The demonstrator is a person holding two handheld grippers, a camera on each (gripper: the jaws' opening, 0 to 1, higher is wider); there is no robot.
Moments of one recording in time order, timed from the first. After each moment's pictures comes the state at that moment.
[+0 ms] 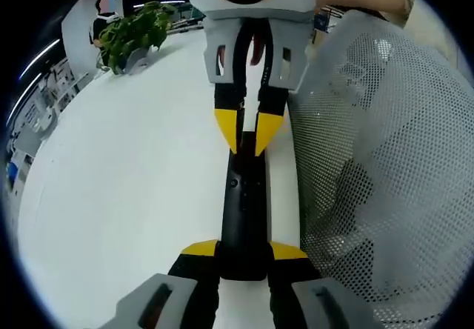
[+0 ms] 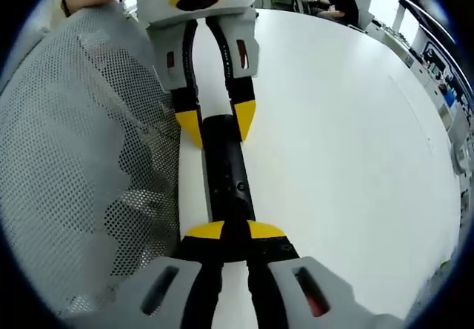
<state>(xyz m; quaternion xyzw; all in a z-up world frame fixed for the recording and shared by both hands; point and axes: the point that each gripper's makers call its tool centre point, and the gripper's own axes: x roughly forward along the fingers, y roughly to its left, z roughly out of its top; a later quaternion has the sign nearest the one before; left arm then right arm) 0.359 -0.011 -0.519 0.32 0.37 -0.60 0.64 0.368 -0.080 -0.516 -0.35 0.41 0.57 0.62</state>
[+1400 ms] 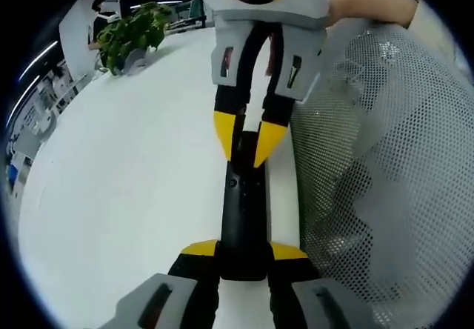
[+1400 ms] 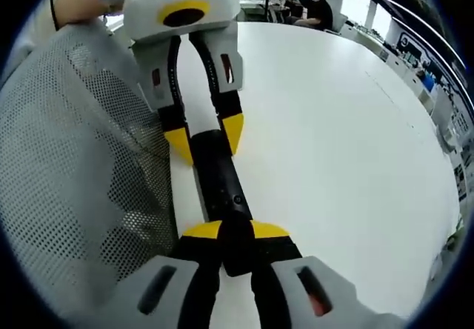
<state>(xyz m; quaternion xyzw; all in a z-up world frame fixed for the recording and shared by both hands) 0.359 -0.011 -0.519 0.32 0.37 -0.60 0.64 0.368 -0.069 -0.510 -0.31 0.39 0.54 0.68</state>
